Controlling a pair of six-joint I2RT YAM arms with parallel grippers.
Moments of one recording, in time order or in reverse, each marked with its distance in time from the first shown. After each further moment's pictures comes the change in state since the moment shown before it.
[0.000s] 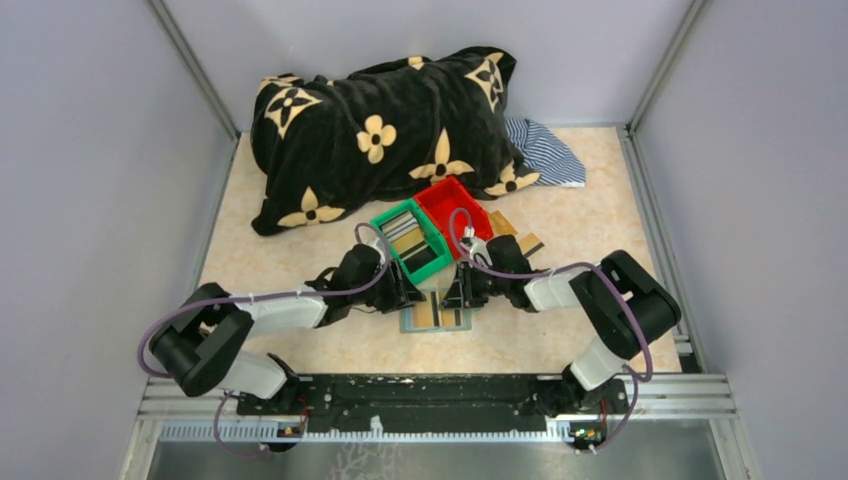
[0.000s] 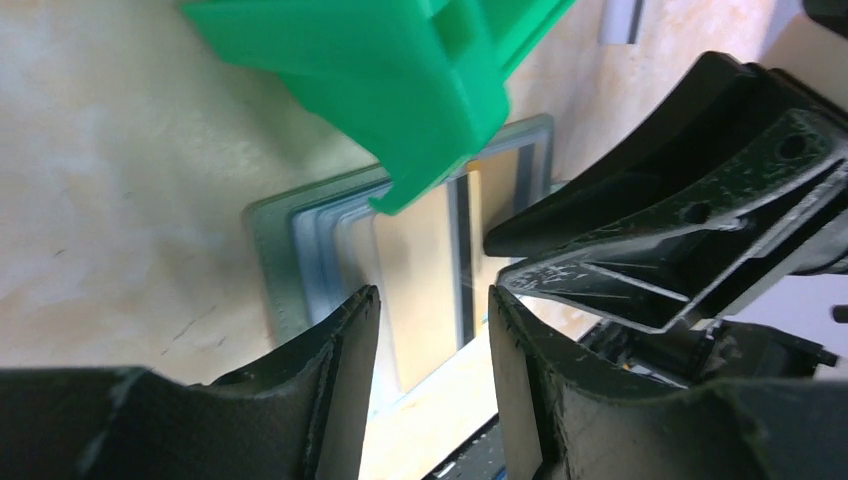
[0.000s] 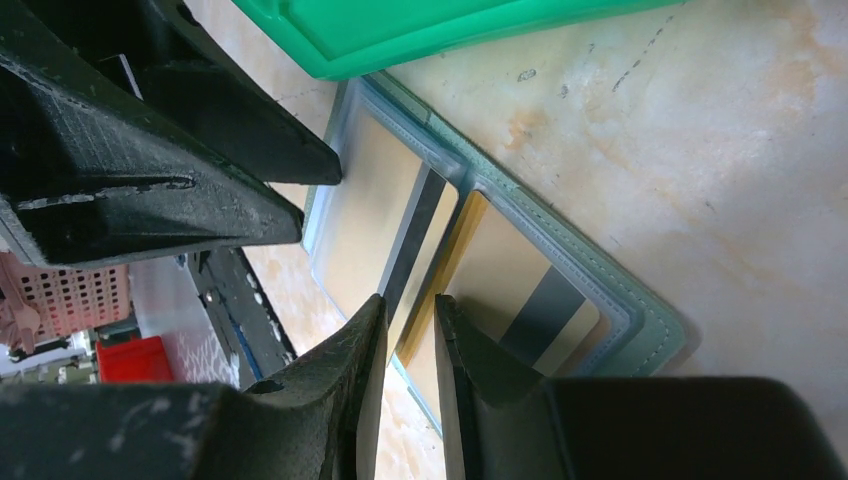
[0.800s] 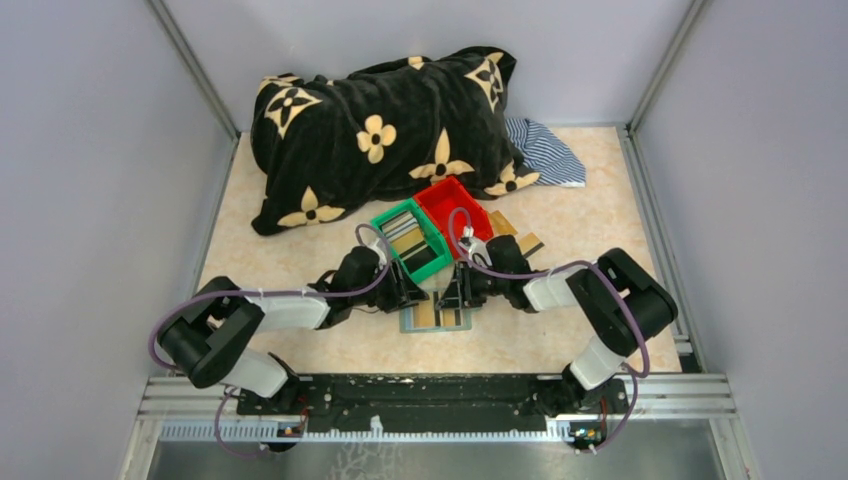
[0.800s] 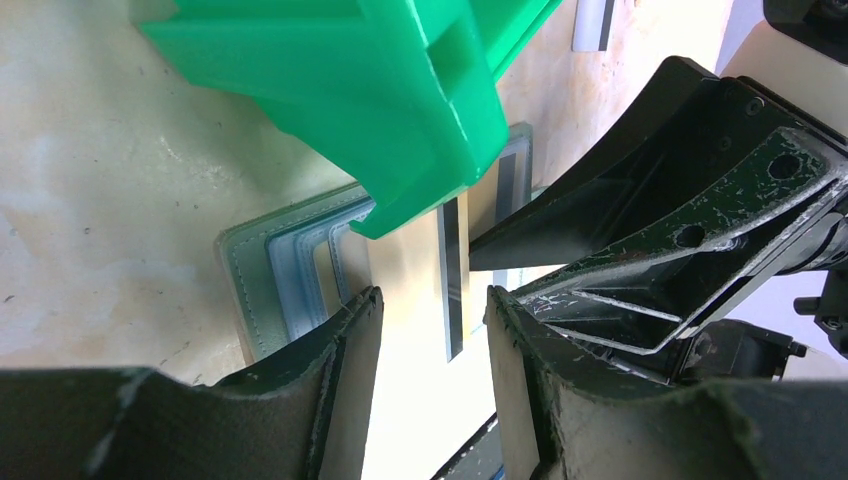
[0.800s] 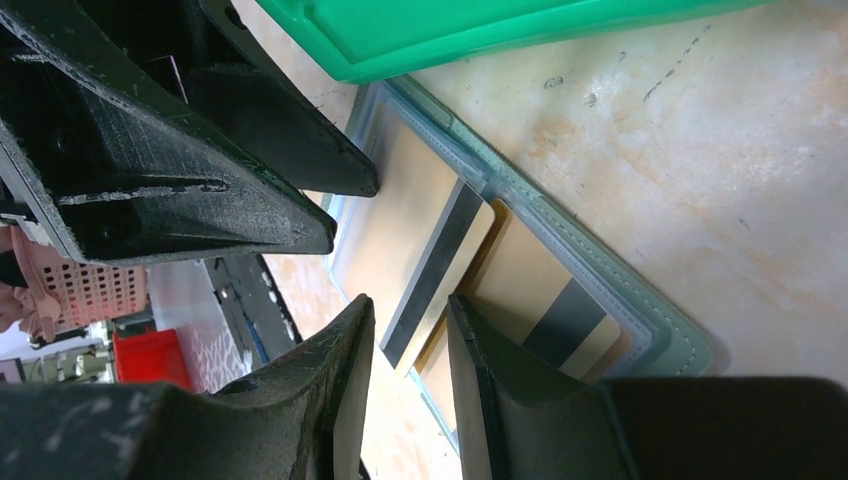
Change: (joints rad) left arm 0.004 0.084 -0.037 0.172 0.046 -0.036; right arm 0.004 0.019 -0.006 0.056 -0.032 0.023
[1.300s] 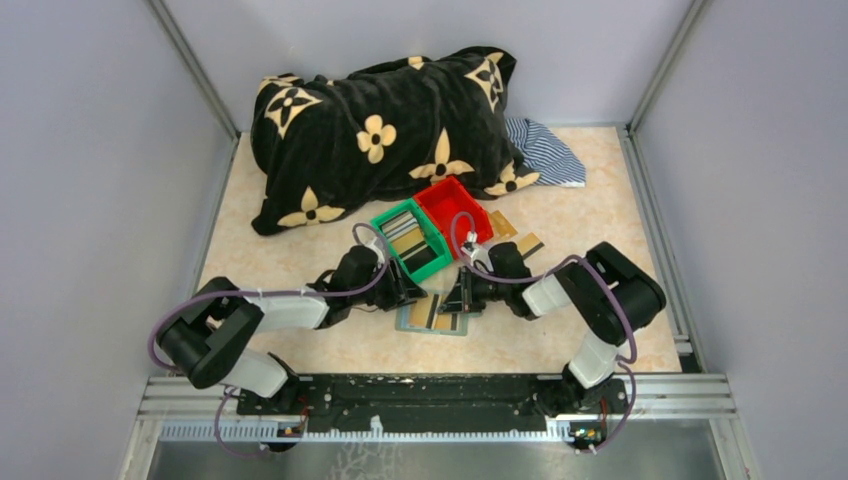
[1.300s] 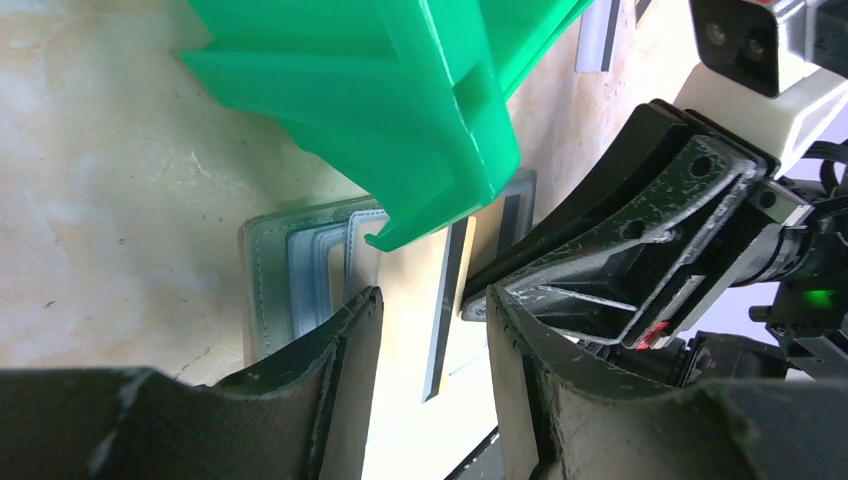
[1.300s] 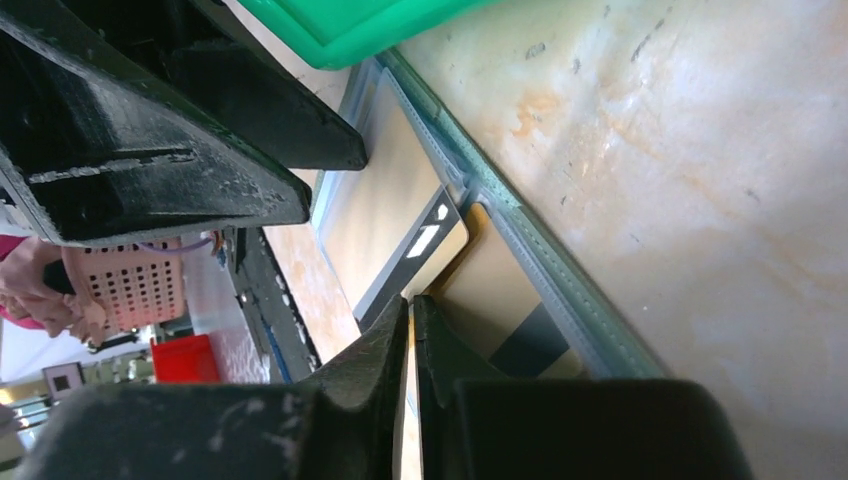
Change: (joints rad) left arm 0.008 -0.002 -0.003 0.005 -0.009 0.000; right arm -0.001 0.064 -0.055 0.167 -0.029 0.097
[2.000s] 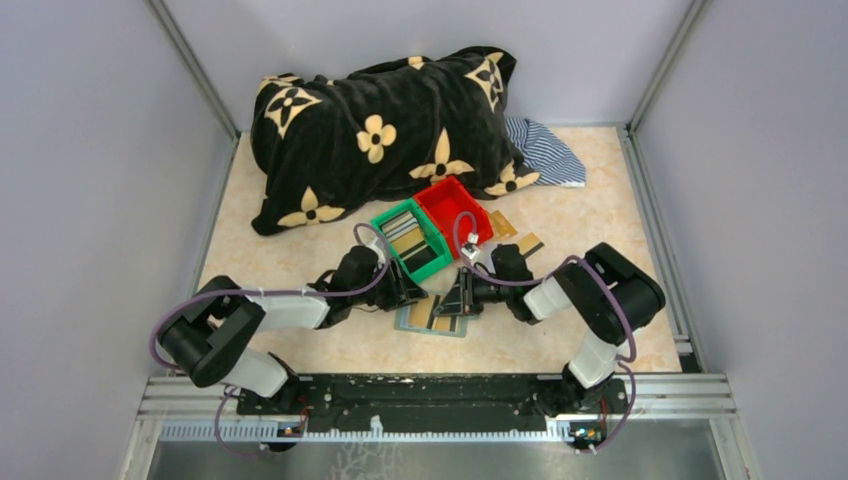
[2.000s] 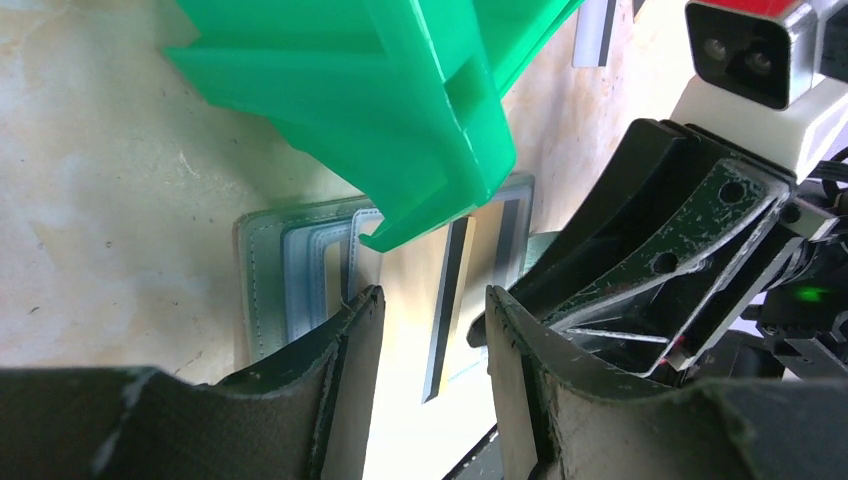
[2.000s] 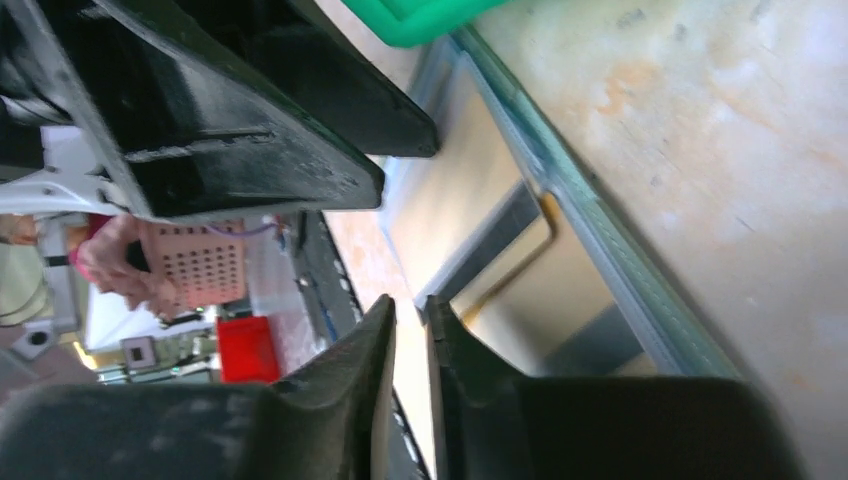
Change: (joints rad) left arm 0.001 0.005 0.000 0.008 -0.003 0.002; right arm 0.000 0.022 -0.043 0.177 -0.091 0.147
